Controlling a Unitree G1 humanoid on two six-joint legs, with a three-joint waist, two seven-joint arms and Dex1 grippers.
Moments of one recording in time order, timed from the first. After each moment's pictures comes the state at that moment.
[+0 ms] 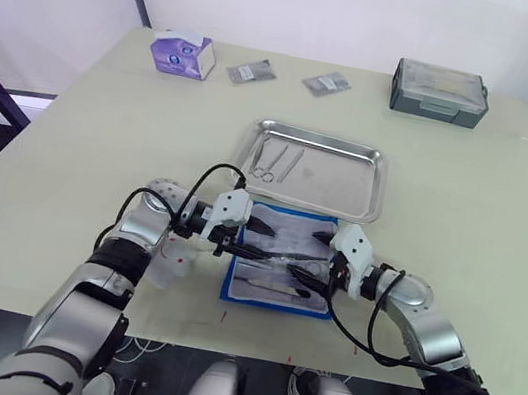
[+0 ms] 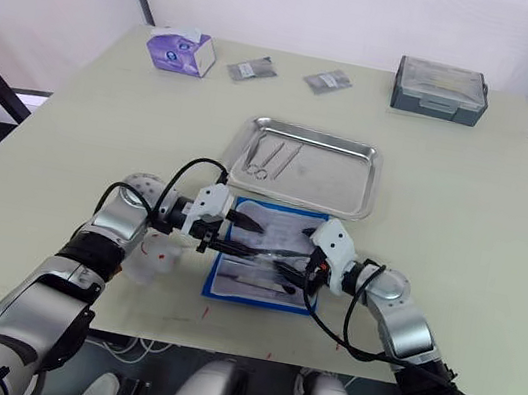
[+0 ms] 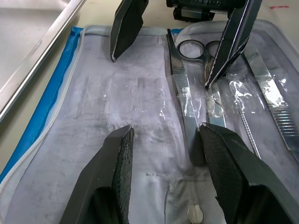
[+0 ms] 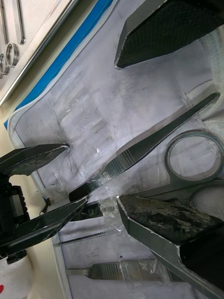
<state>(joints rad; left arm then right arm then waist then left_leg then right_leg) -0.64 0.53 -0.24 0.66 -0.12 -0.22 -1.46 -0.25 -0.34 0.34 -0.02 0.16 0.31 0.73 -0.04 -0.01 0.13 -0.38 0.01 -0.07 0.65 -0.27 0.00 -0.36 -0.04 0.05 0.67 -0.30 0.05</state>
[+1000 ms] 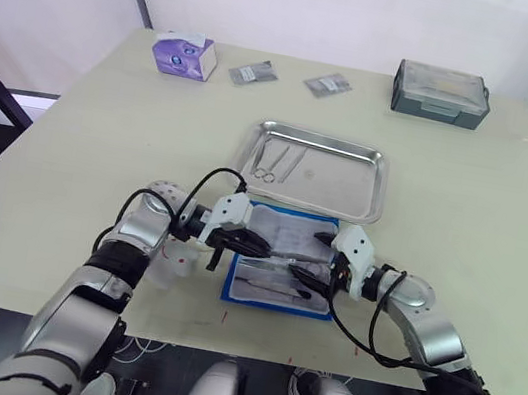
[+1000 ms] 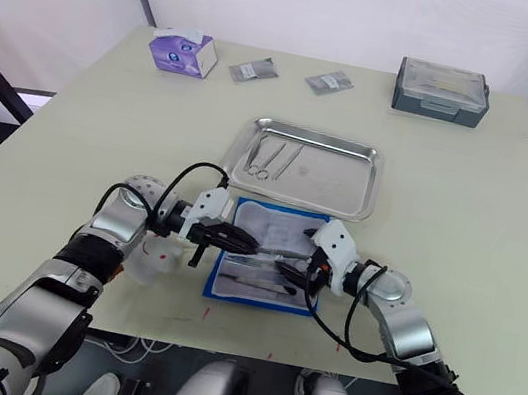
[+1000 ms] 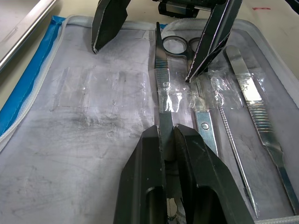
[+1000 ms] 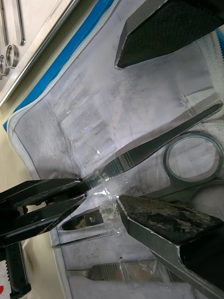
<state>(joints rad) -0.61 0.54 -0.25 0.60 -0.12 -0.13 -1.51 -0.25 -0.34 0.33 -0.02 0.16 0.31 0.73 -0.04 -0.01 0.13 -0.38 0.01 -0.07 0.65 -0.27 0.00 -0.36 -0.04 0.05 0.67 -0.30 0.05</state>
